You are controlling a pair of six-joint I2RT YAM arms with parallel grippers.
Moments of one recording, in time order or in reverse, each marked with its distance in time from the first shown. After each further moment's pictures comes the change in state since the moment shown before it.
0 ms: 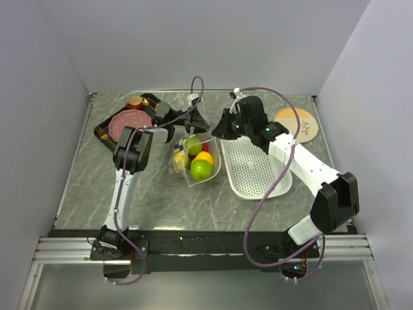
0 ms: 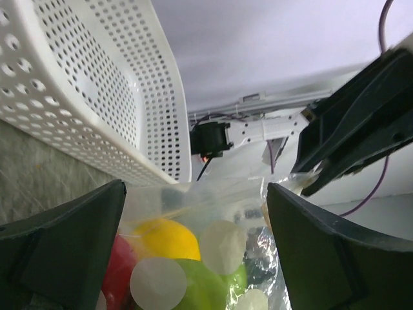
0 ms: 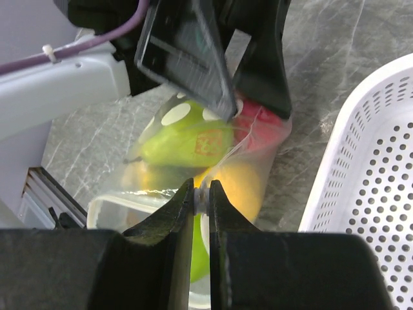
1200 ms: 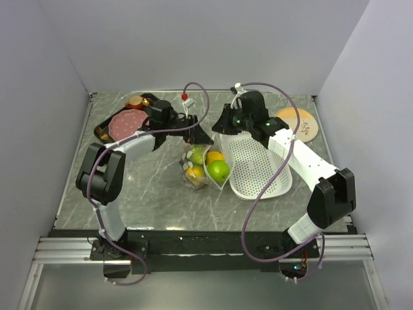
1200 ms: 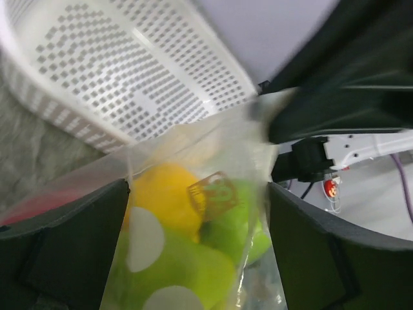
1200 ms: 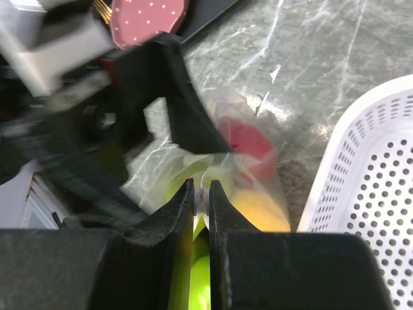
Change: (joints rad) left arm -0.075 -0.668 -0.489 -0.957 -0.395 1.226; right arm -0.031 0.045 0.058 -0.004 -0.036 -0.012
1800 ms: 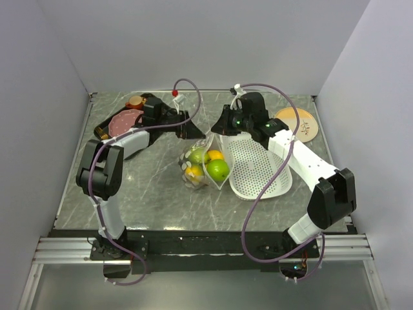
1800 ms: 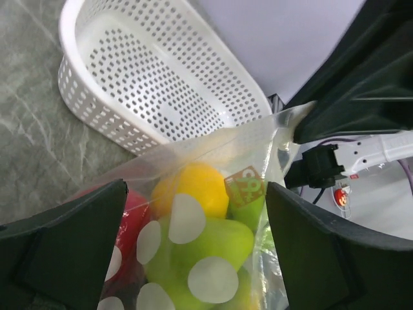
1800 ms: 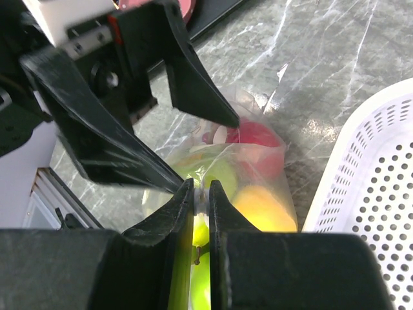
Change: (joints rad) left arm 0.081 0.045 0.027 -0.002 0.024 0.040; right arm 0.000 -0.005 -0.022 0.027 -0.025 0.000
